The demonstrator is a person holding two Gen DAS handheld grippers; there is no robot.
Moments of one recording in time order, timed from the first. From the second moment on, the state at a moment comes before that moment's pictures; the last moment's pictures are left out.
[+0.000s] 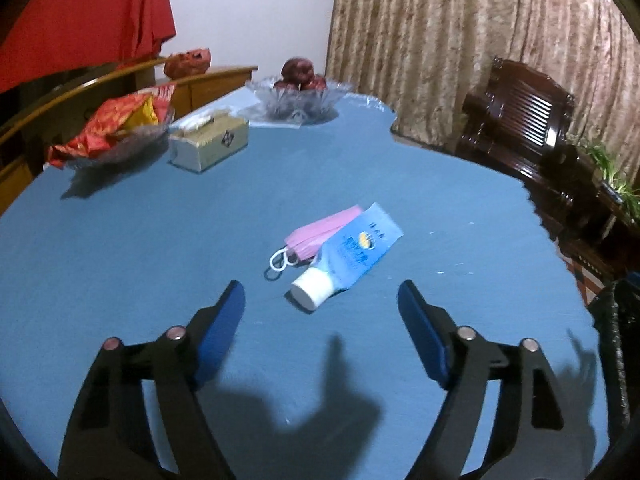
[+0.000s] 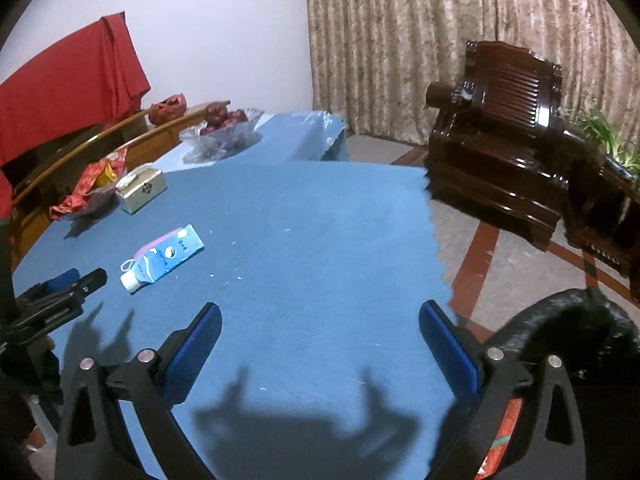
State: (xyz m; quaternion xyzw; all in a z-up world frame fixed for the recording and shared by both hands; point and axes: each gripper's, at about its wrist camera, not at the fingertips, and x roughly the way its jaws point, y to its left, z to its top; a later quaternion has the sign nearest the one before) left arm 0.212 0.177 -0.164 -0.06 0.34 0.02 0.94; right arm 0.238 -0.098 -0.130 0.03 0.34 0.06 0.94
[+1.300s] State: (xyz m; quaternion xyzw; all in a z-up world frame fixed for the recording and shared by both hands) left arm 0.265 0.159 -0.205 -0.07 0.39 -0.05 0.92; right arm 0.287 -0.084 -0.171 0.03 0.37 0.06 0.93
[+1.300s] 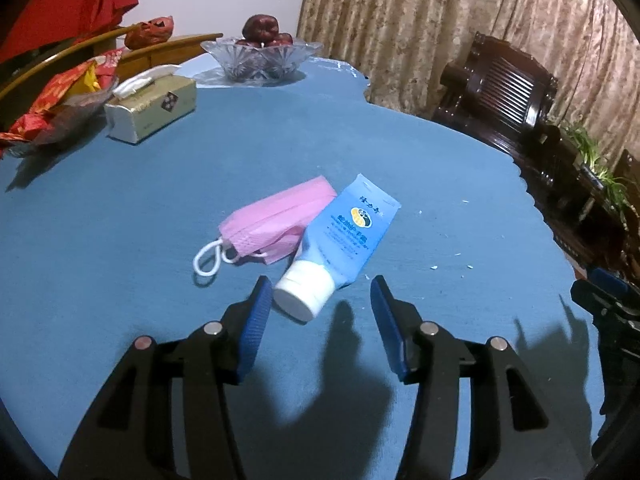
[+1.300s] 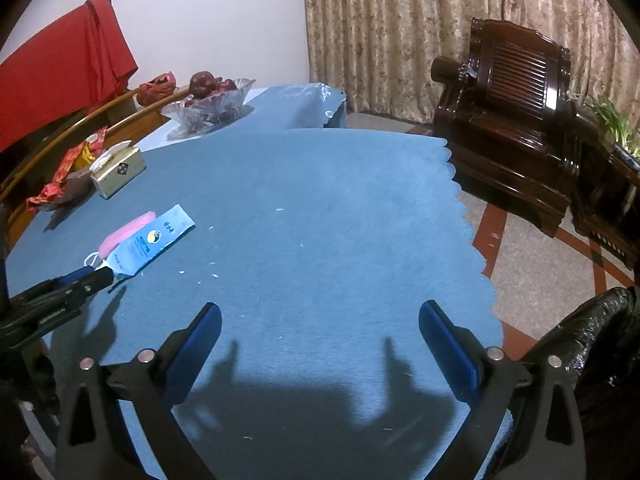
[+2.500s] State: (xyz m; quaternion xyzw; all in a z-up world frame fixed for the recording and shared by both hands) left arm 0.261 0.255 -0.201 -0.07 0.38 0.01 0.92; right arm 0.339 0.060 -0.187 0.02 0.38 0.13 0.91
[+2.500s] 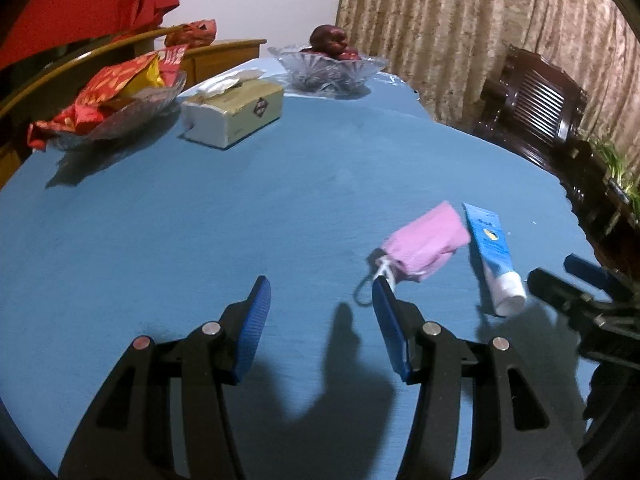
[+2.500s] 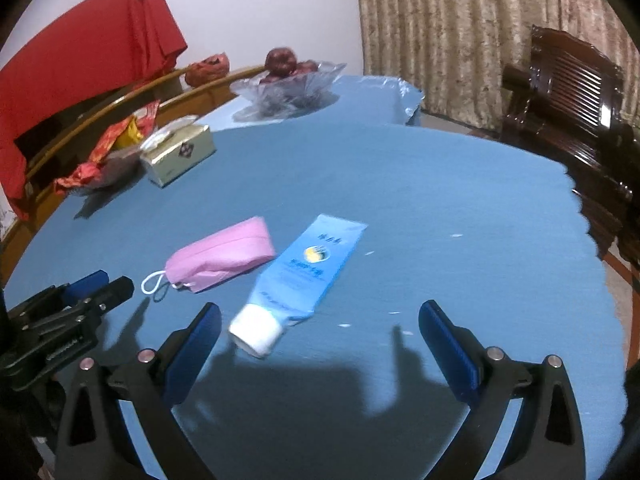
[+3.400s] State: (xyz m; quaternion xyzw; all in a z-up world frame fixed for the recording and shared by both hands) left arm 0.275 0.248 -0.203 -0.08 0.38 -0.01 0.92; right arm 0.365 0.062 -0.203 0.00 0.42 0.12 0.90
